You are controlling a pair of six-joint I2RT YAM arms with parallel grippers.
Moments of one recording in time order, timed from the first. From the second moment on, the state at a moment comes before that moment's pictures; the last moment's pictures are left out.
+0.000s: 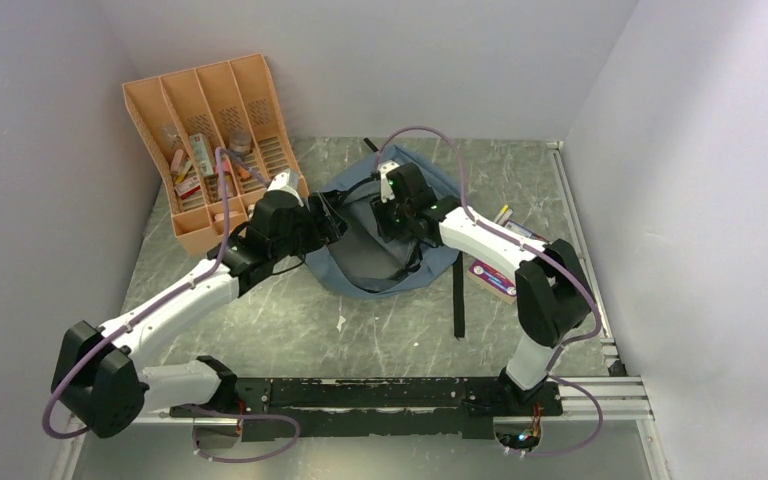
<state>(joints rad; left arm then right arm) -0.61 1.21 0.86 -0.17 -0.09 -0.87 0.64 1.73 1.28 -0.35 0.01 0.08</state>
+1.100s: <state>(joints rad) -0.59 1.32 1.00 -0.10 0.15 -0.38 0.08 1.40 1.02 -0.52 0.44 0.65</state>
